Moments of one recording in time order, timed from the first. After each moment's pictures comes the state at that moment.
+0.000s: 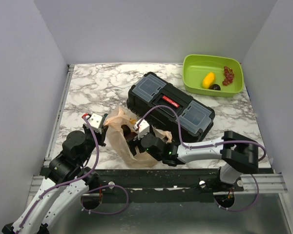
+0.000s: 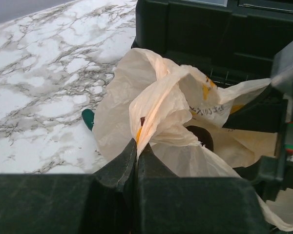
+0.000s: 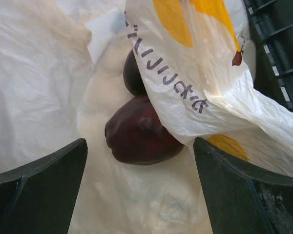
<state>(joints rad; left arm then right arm) -0.59 0.34 0.65 -0.55 -0.17 -0.03 1.28 1.61 0.83 0.36 0.49 0.29</state>
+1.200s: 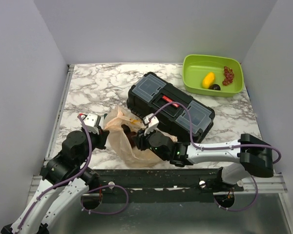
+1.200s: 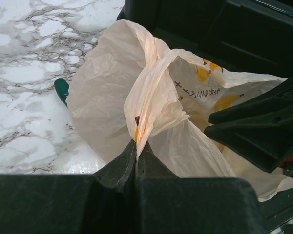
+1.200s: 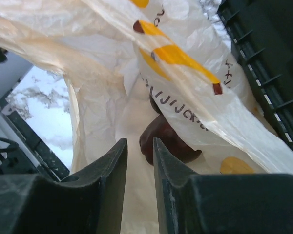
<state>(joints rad) -0.59 0.34 0.70 -0.68 -0.14 -0.24 1.30 1.48 0.80 0.39 0.52 0.44</state>
